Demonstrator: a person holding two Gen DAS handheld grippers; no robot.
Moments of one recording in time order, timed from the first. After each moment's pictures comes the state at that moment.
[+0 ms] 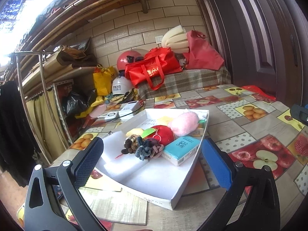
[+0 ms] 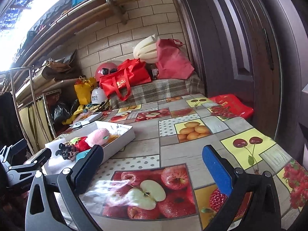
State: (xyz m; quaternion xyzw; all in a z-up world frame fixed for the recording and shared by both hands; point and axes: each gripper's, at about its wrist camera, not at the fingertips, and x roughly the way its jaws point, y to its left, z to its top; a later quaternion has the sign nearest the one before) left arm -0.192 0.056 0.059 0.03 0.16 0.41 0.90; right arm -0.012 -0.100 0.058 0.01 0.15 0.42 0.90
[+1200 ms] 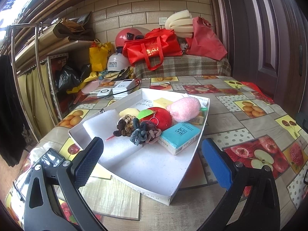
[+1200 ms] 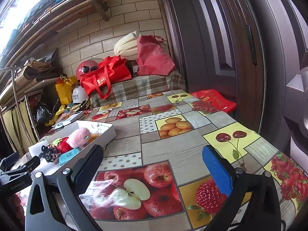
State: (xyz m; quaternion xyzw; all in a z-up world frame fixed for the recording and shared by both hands) left arm -0.189 0.086 0.054 -0.05 0.21 0.40 0.89; right arm -0.003 -0.105 0.057 0.02 0.18 0.35 0.92
